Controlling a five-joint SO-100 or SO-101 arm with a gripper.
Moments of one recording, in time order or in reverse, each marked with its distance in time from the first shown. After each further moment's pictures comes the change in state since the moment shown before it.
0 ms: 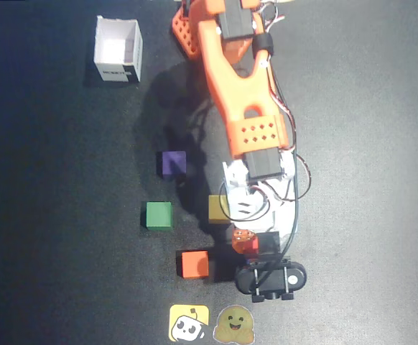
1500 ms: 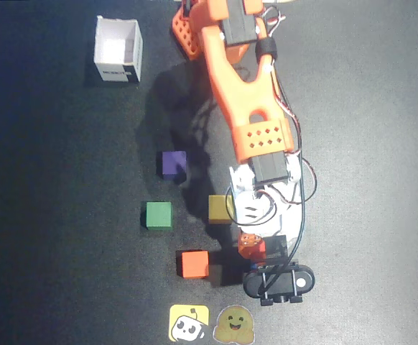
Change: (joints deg) arm -1.2 -2.6 -2.2 -1.1 0.0
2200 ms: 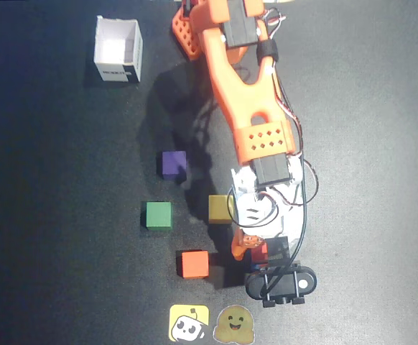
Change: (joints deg) arm -0.1 -0.5 -1.0 0.0 0.1
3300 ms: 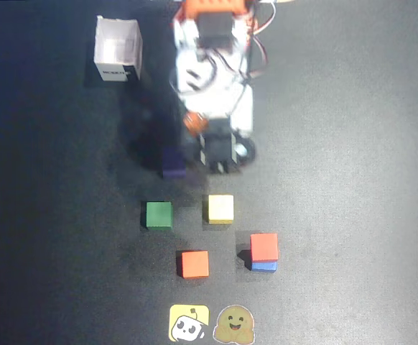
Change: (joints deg) arm 13.0 69.3 60.4 -1.1 -9.0
